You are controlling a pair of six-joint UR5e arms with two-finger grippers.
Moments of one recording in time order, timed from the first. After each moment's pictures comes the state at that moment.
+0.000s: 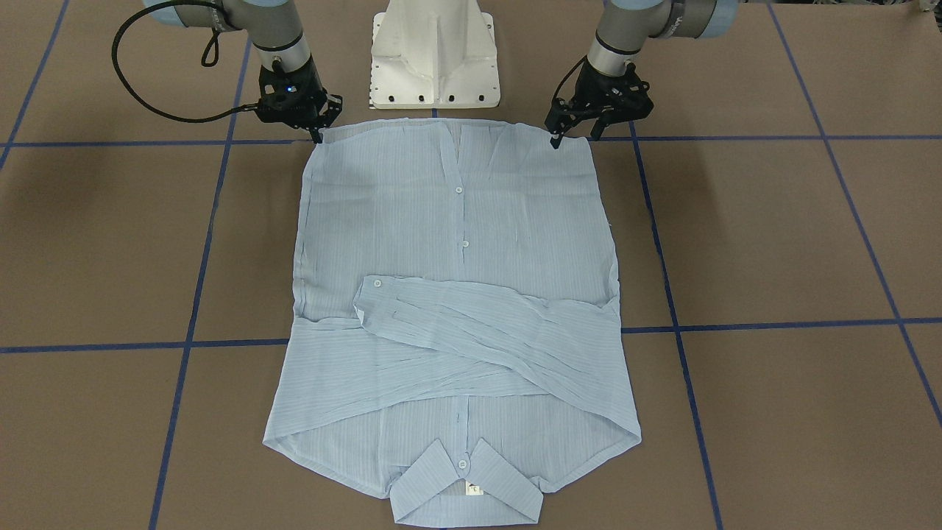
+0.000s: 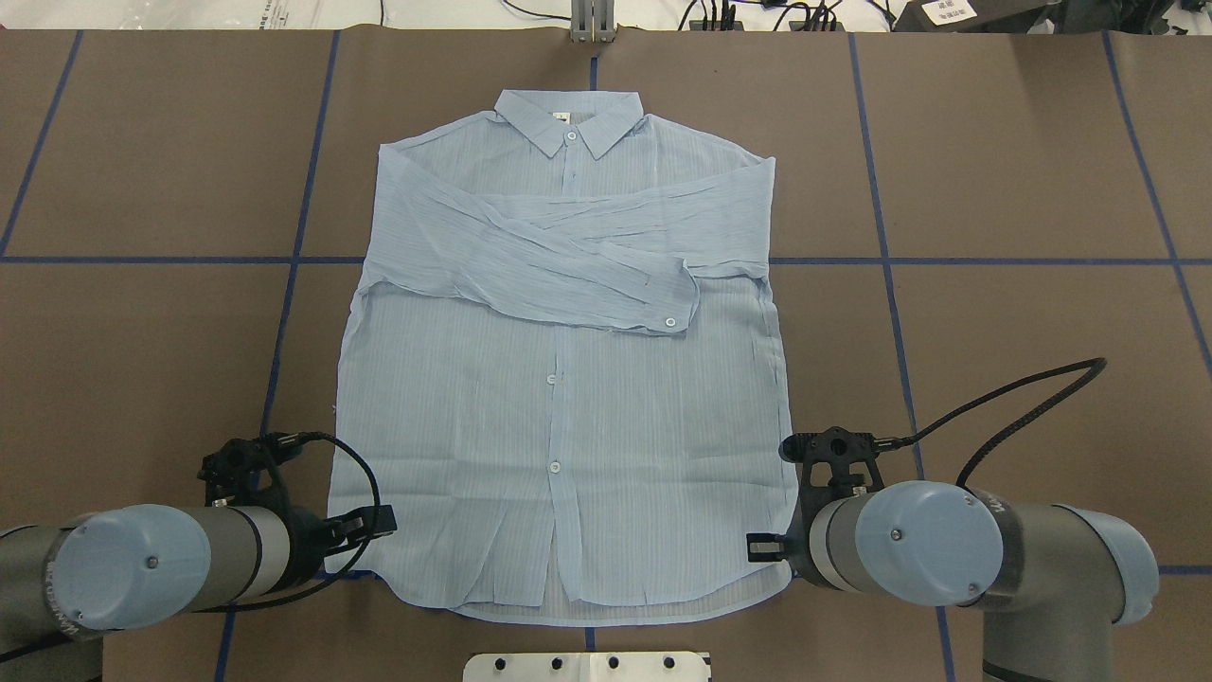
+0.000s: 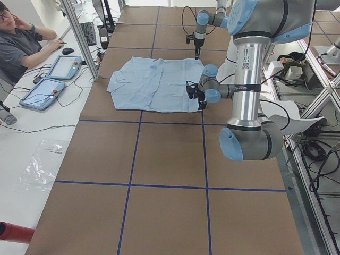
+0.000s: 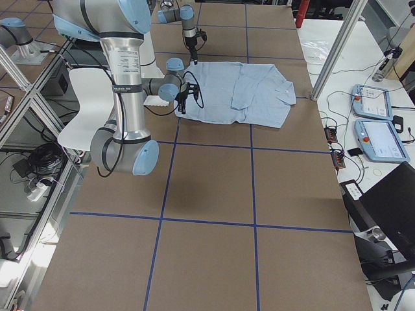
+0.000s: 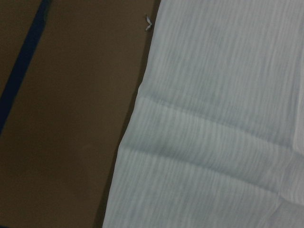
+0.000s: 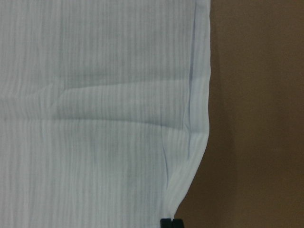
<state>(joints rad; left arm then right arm) -0.21 -1.60 -2.06 -1.98 -1.59 -1.75 0.21 -1.42 2.10 -1.43 1.67 1.42</state>
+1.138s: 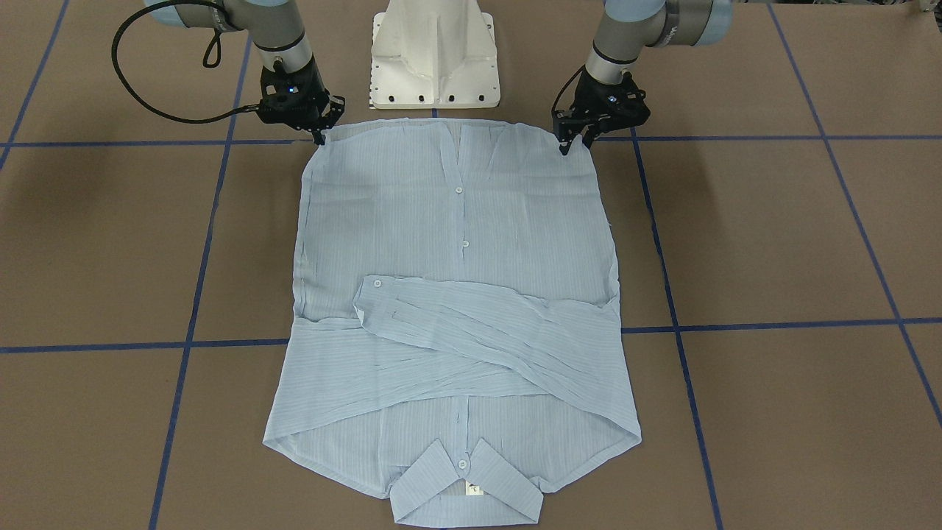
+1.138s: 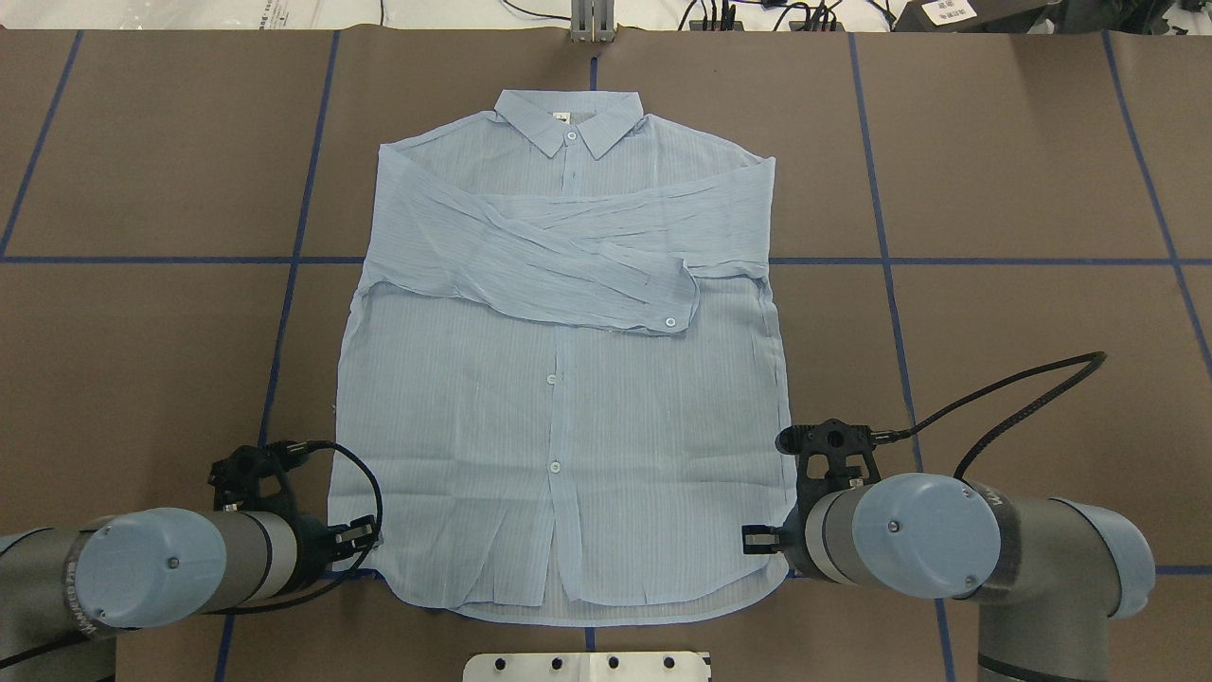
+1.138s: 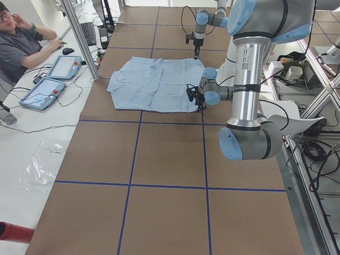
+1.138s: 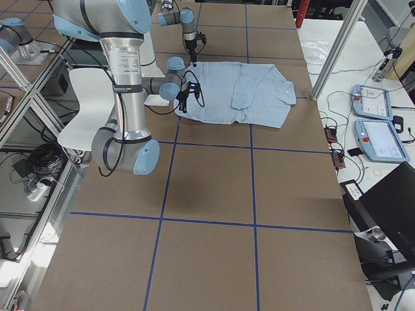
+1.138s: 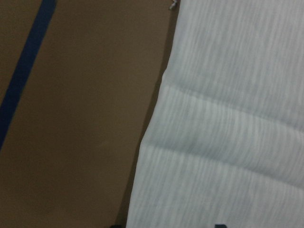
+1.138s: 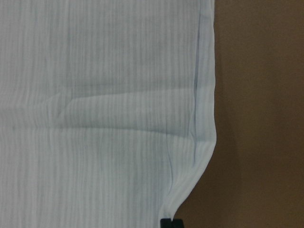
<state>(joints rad) -0.20 -1.61 -2.03 -1.98 -1.60 -1.74 0.22 -1.41 2.09 -1.43 1.67 1.42</state>
